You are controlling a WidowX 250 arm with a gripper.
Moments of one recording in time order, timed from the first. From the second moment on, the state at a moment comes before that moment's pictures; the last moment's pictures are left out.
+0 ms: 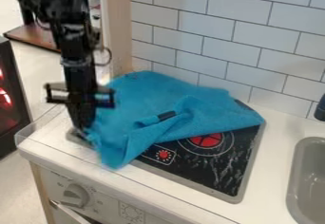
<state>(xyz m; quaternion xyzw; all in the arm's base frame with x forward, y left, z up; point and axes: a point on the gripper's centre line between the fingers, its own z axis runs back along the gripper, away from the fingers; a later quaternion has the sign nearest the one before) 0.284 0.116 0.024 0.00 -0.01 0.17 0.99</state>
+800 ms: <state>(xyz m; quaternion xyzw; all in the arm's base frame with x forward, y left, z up) 0.347 0.047 0.081 -0.05 -0.05 0.15 0.99</state>
